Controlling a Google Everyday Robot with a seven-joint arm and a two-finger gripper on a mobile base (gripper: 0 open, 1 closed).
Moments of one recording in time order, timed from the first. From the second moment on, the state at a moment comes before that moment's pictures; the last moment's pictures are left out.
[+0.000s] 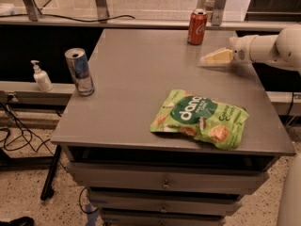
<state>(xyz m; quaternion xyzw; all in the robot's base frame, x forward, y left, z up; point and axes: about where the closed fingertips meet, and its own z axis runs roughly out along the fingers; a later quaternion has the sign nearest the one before) 0.807 -0.260 0.842 -0.31 0.78 0.16 0.53</state>
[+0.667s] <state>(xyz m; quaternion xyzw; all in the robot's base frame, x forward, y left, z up) 0.844 -0.238 0.887 -0.27 0.76 0.20 0.55</state>
